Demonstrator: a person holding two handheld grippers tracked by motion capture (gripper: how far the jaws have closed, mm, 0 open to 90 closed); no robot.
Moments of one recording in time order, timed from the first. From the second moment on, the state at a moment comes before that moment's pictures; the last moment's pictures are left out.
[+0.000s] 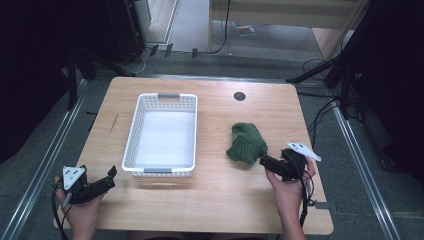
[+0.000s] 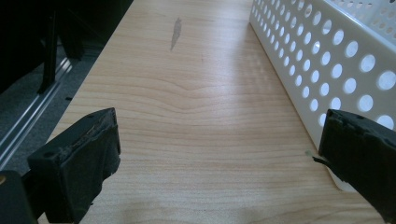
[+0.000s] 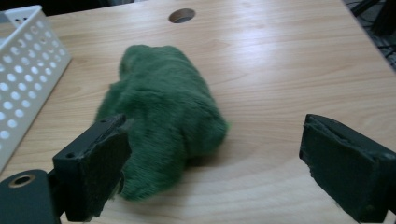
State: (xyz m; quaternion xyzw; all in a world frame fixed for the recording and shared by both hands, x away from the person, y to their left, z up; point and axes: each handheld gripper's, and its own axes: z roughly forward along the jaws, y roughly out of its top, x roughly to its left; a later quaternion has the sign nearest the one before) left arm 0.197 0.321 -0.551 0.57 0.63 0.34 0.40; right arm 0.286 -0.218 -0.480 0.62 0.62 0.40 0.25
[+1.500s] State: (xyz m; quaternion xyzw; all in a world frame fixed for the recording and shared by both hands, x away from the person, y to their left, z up) left arm 0.198 0.322 -0.552 0.57 0.63 0.34 0.40; right arm 0.373 -0.146 -0.528 0.66 0.66 0.30 0.21
